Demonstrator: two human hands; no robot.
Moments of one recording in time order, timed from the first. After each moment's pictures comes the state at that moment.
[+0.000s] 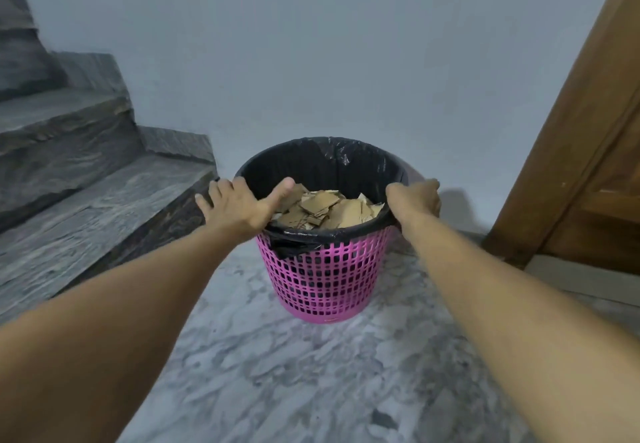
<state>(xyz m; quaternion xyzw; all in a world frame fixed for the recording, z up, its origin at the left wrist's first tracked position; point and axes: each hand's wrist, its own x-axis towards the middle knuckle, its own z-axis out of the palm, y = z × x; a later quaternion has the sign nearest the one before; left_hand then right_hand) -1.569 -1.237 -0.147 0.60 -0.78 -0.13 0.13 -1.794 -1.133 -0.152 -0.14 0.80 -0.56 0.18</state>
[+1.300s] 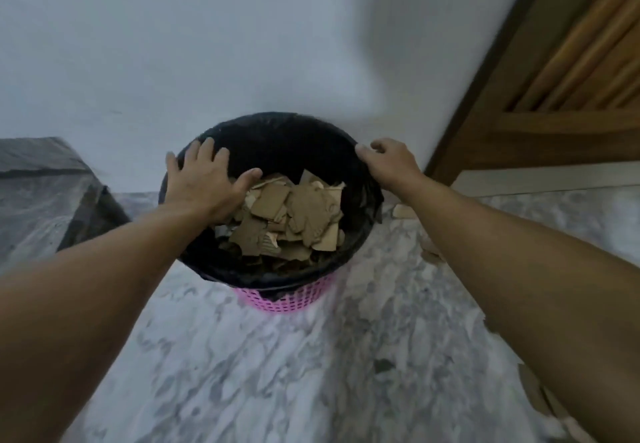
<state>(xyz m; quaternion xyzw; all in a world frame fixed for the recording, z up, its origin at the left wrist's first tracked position) -1.639 -1.367 -0.137 0.33 -0.94 -0.01 0.04 -1.832 -1.162 -0.124 -0.20 0.89 -0.38 0.17</state>
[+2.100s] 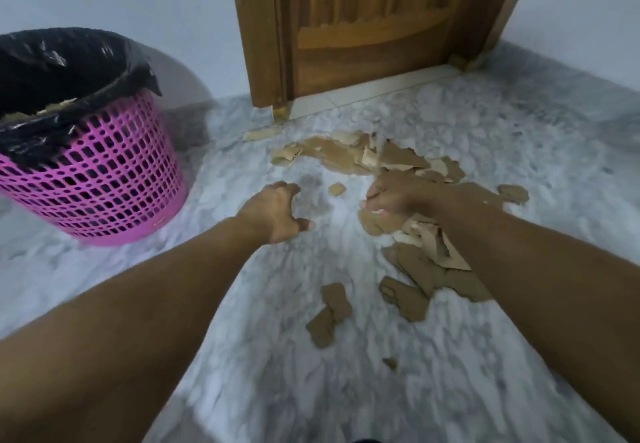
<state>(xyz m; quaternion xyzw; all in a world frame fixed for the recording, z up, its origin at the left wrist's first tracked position) -1.633 -0.942 -0.267 0.03 -0.98 -0.15 -0.09 -1.717 -0.724 -0.239 -0.12 0.94 -0.19 0.27</state>
